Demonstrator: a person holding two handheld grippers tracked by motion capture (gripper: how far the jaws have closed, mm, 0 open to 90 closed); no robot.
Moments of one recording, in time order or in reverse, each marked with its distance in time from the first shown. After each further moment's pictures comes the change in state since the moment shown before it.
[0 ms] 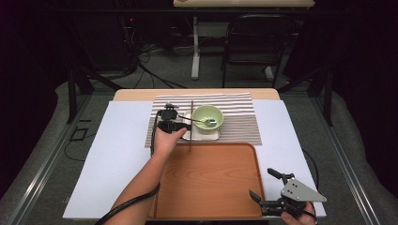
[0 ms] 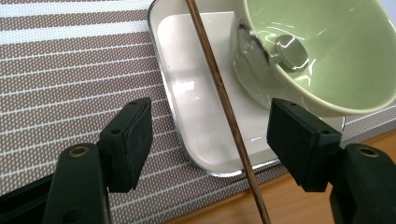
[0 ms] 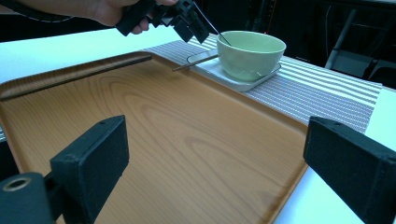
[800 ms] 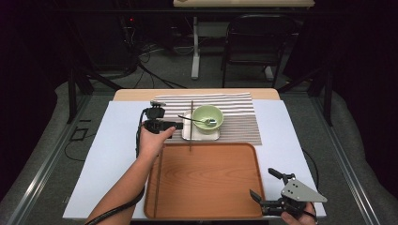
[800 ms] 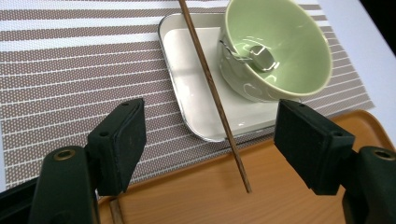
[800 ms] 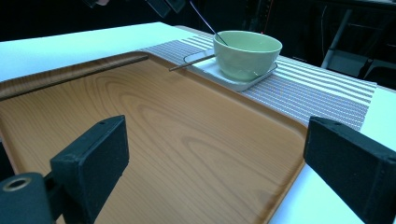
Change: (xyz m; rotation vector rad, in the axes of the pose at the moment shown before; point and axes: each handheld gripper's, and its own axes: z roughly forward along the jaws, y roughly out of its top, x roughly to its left) left arm 0.010 -0.003 -0.058 -0.036 -0.048 -0.029; right arm 0.000 -0.001 -0.001 0.001 -0.013 -0.001
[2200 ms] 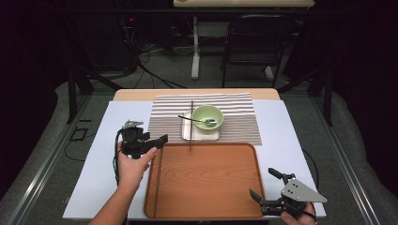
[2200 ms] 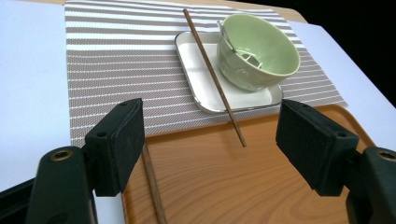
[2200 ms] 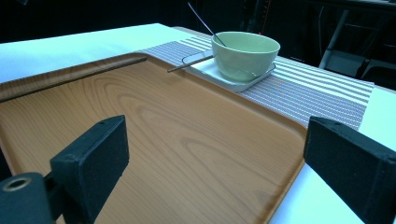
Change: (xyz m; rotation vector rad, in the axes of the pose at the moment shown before) left arm 0.006 -0.067 -0.079 -0.221 -0.012 0.022; right arm 0.001 0.000 0.000 -0.004 -0.009 0.003
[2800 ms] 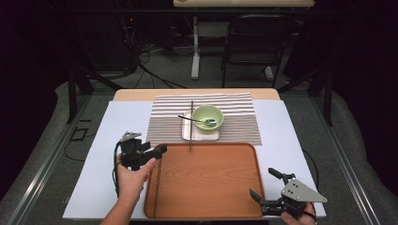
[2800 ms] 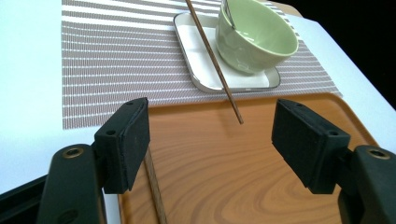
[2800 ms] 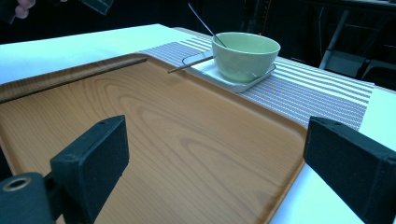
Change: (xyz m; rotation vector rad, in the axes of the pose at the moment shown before) left arm 0.004 -0.029 -0.004 -0.011 -0.011 -0.049; right arm 0.000 0.000 0.000 -0.002 0.001 0.001
